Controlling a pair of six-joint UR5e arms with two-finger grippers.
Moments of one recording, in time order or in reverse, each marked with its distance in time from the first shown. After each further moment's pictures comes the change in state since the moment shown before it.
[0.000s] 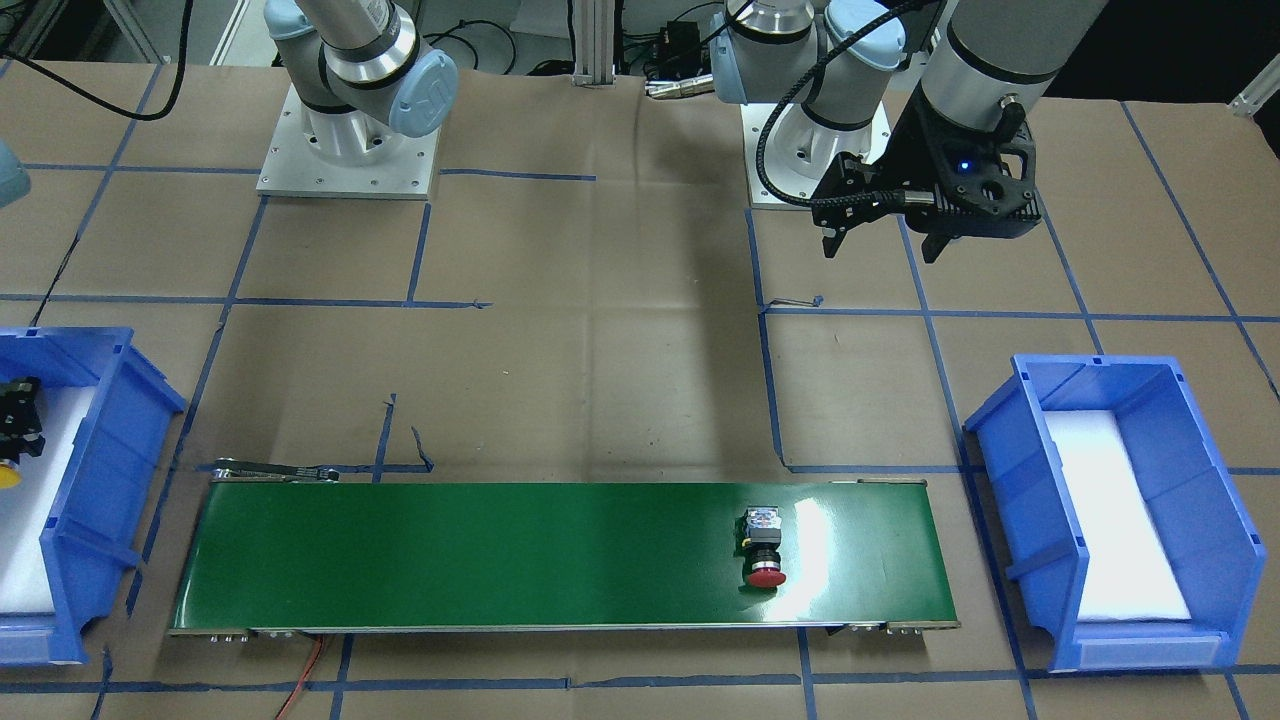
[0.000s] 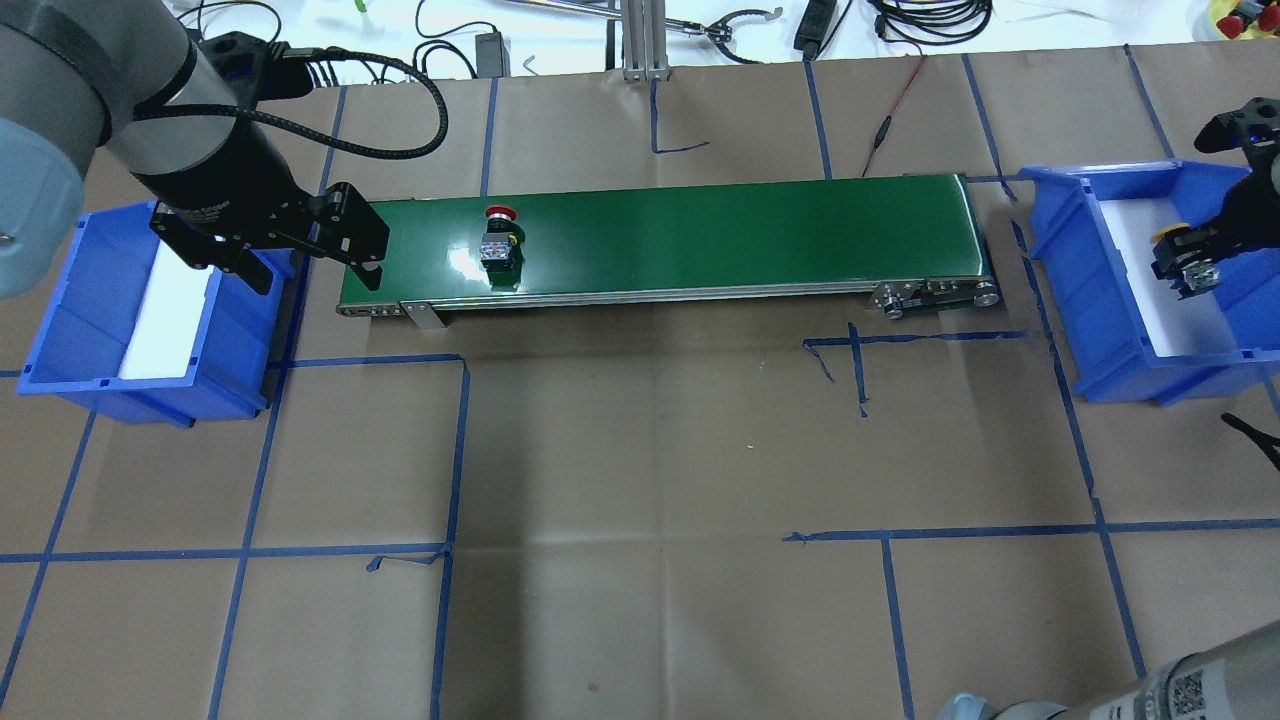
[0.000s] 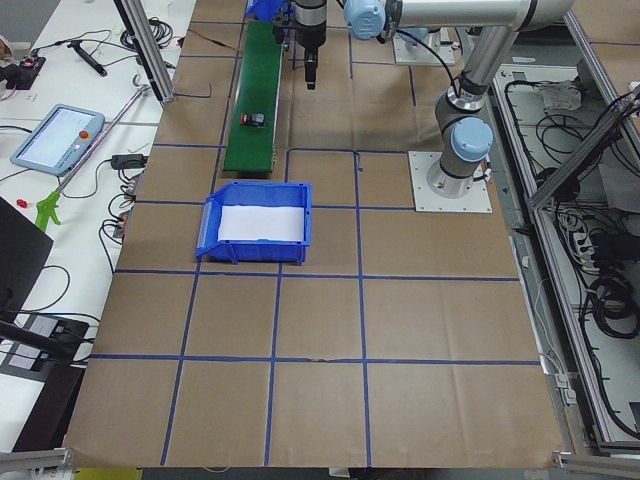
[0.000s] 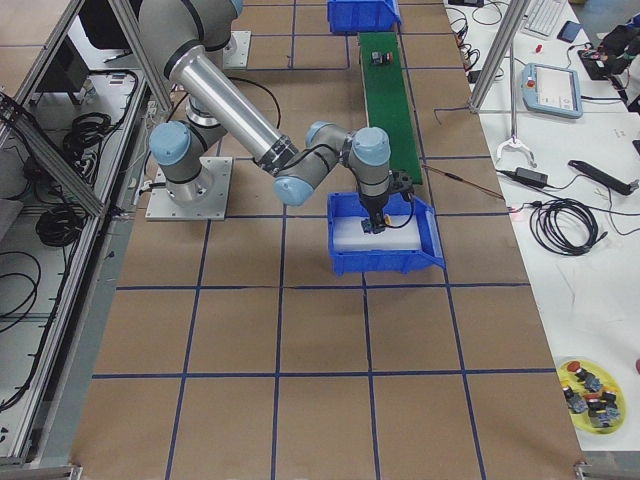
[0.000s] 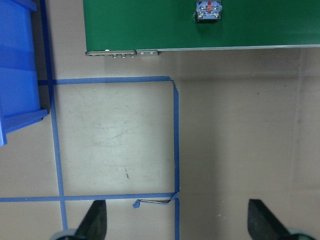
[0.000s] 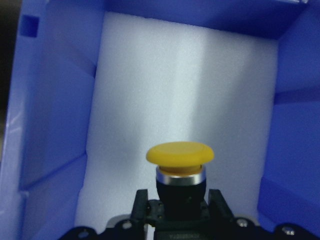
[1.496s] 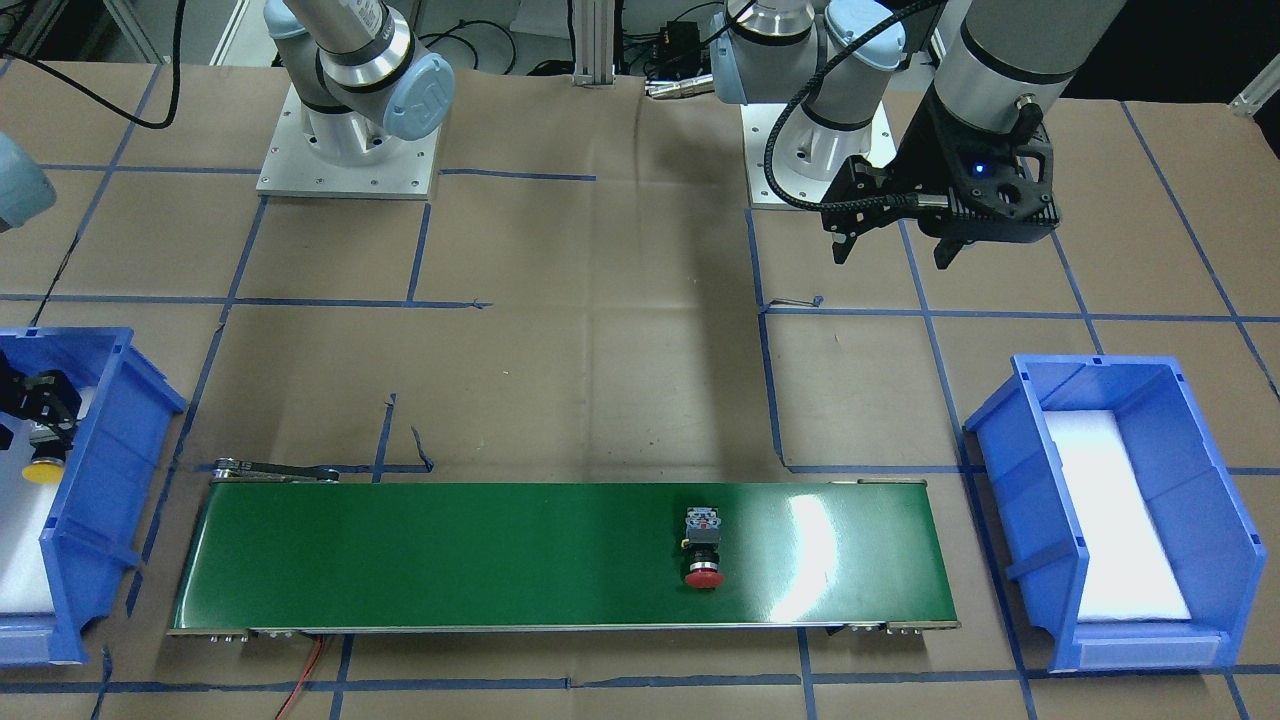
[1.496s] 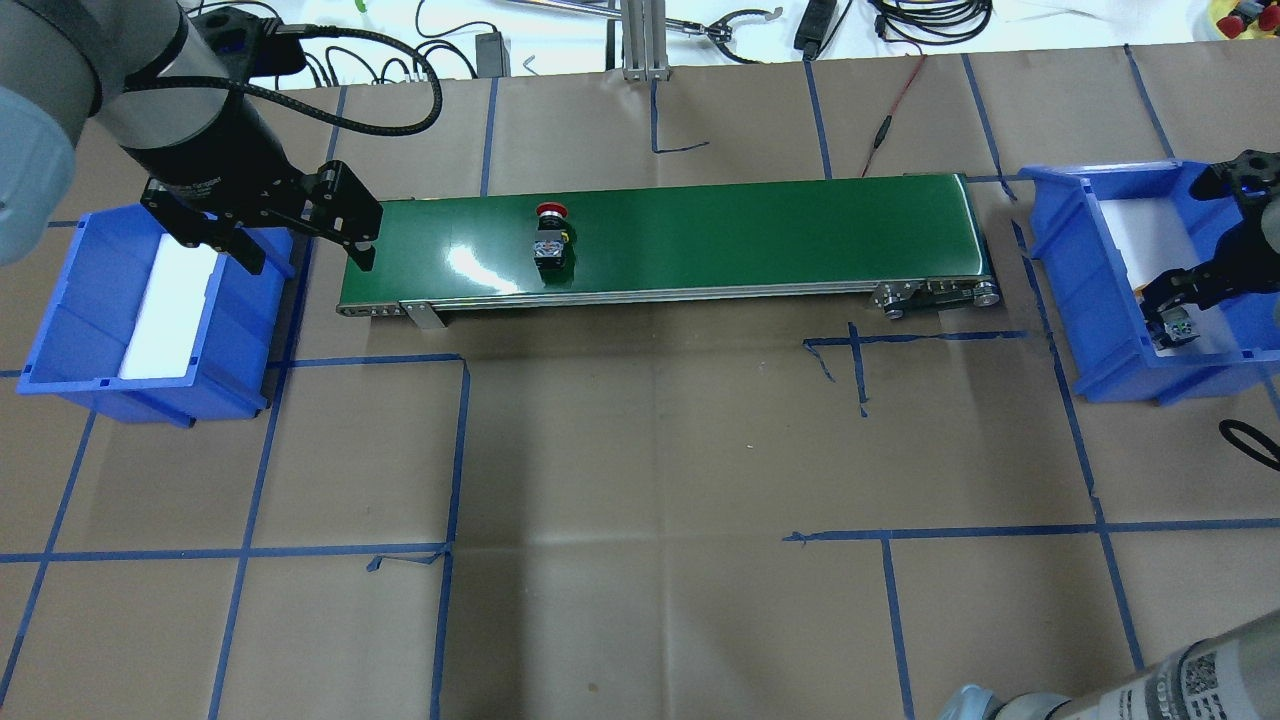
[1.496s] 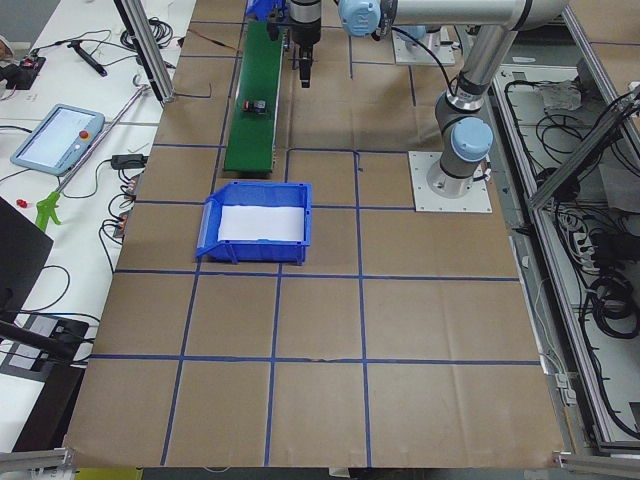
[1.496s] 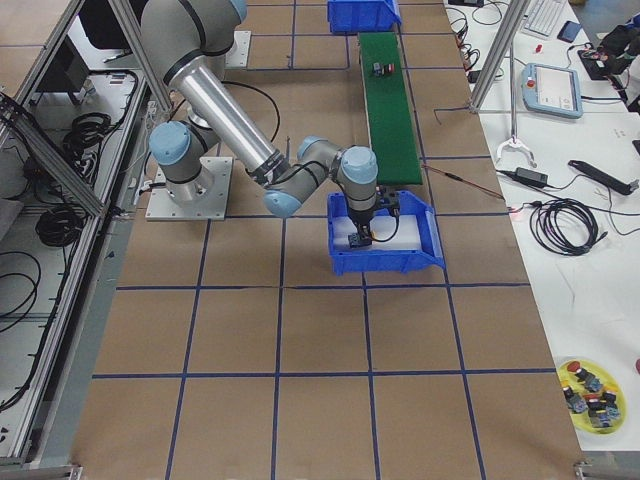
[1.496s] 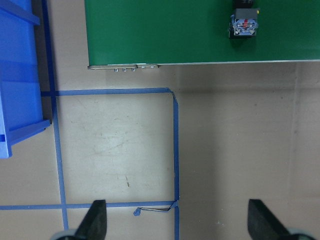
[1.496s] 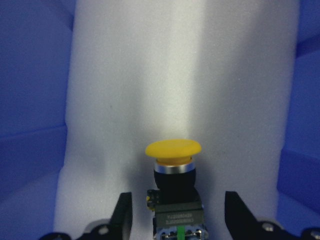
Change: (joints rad) left arm 0.003 -0.020 0.039 -0.006 0.010 0.011; right arm -0.041 0.016 0.063 -0.057 0.004 0.000
